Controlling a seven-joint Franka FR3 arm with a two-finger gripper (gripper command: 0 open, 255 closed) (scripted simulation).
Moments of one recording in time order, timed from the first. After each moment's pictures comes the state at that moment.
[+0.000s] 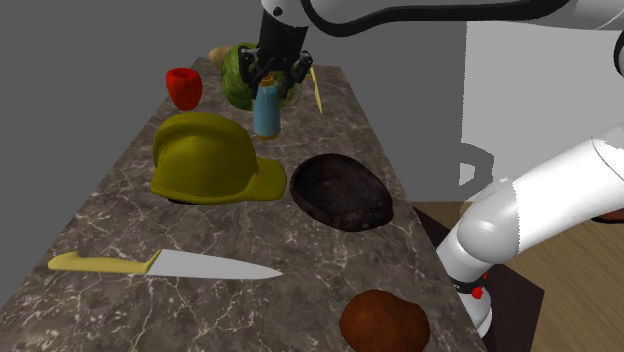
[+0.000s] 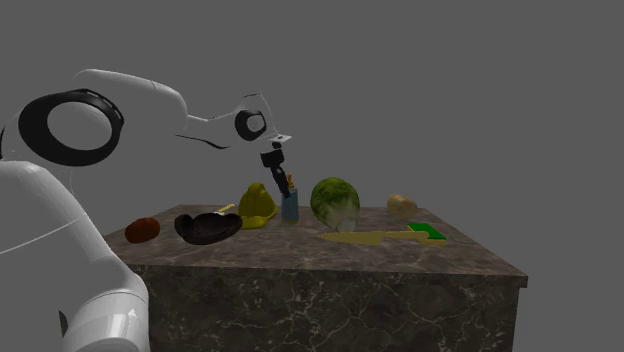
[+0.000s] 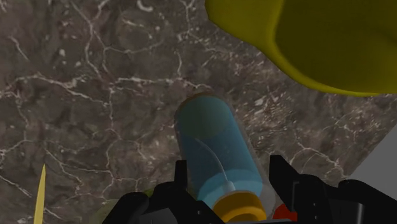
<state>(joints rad) -0.05 -0.35 0.48 -1.99 0.01 2.00 0.74</state>
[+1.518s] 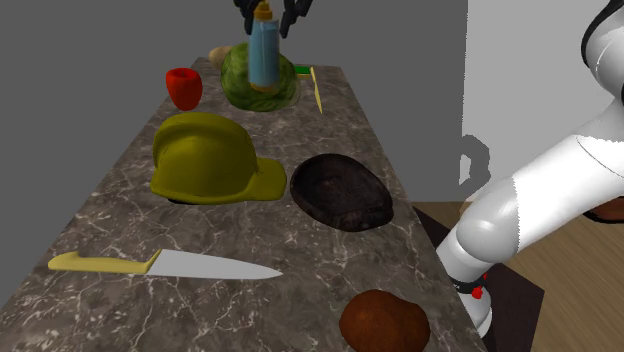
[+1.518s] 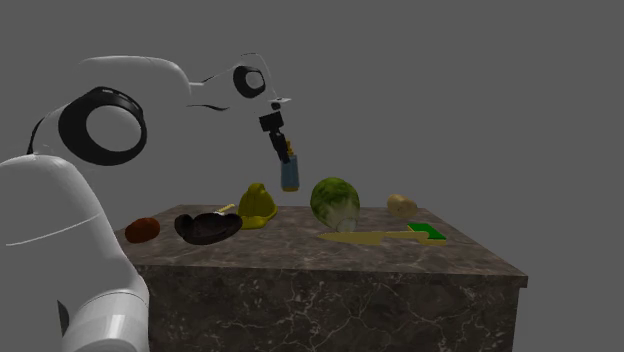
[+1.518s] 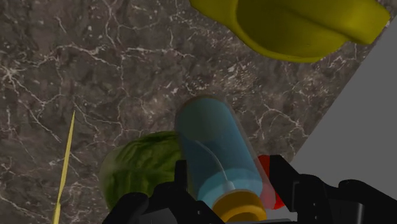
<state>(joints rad) -0.07 -0.24 0.49 -1.58 -0.03 1.68 0.74</state>
